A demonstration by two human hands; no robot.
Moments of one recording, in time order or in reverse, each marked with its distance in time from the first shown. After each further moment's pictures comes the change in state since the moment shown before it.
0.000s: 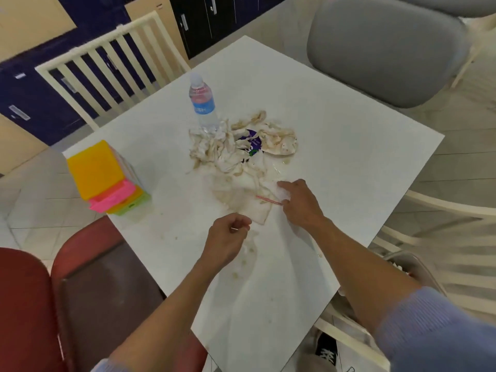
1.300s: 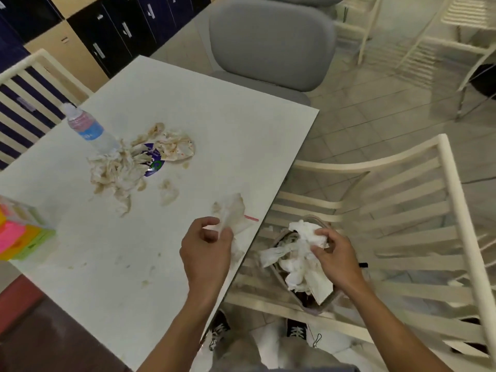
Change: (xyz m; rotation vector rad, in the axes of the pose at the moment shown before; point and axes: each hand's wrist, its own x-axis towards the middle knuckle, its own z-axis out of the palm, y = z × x) left_hand -0.115 0.107 0.166 -0.027 0.312 0.039; right_hand -0.219 0.212 -0.089 0.564 0.388 0.404
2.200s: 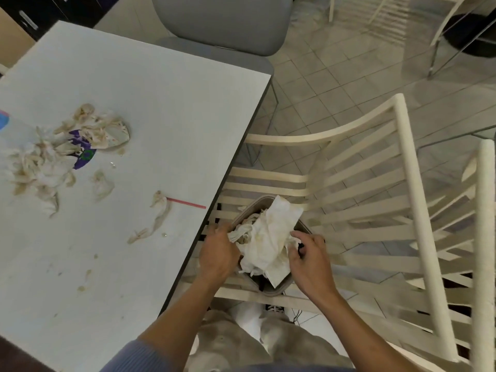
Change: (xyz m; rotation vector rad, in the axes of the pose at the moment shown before) left_hand -0.011 -0.088 0.146 0.712 -0.507 0.173; right_hand -0.016 0.072 -0.033 -0.170 0.038 0.012
